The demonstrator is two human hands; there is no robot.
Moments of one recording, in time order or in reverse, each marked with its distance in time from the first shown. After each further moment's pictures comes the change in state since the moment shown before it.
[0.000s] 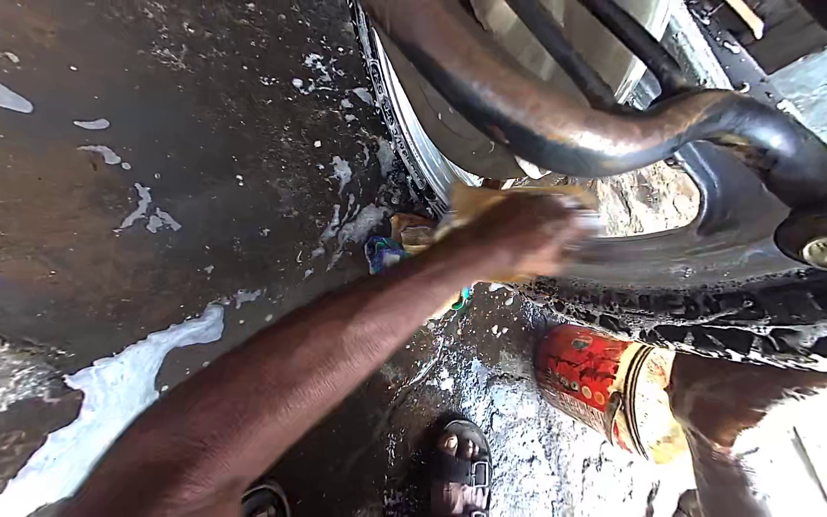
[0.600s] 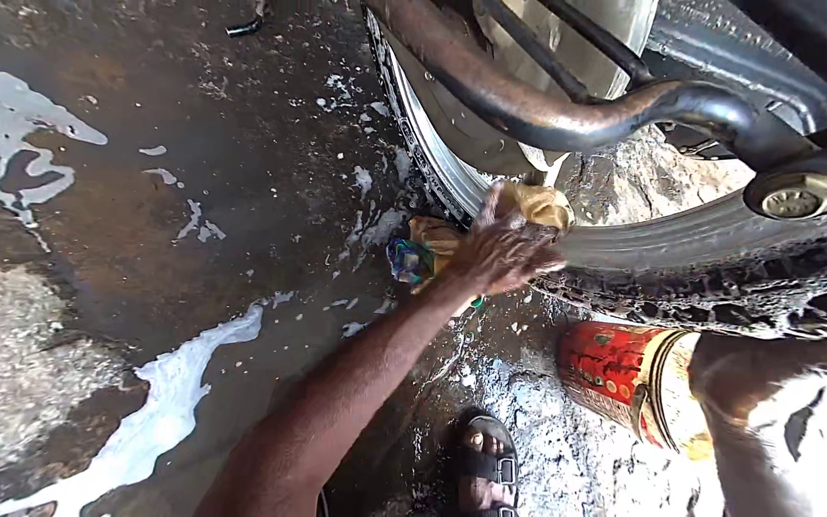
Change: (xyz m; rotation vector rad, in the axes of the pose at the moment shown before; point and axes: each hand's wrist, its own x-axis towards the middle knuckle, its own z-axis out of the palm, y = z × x) left_hand -0.032 0.055 -0.006 0.237 0.094 -0.150; right_hand 0.009 -0.034 0.032 -0.096 0.133 0.152
